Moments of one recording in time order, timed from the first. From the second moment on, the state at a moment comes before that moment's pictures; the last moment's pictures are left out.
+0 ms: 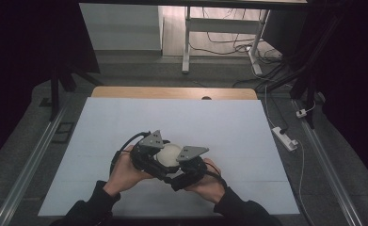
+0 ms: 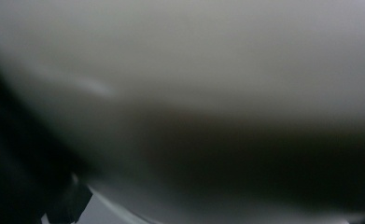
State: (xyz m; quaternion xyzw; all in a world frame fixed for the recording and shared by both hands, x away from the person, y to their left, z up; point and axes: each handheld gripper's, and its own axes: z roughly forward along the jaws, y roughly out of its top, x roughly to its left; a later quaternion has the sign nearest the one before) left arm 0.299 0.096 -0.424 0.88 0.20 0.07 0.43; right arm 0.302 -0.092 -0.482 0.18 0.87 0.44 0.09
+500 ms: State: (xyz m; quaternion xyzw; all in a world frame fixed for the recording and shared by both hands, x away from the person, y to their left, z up) left arm 0.295 0.111 -0.414 0.87 0.21 0.08 0.44; right arm 0.307 -0.099 -0.481 0.20 0.87 0.45 0.09
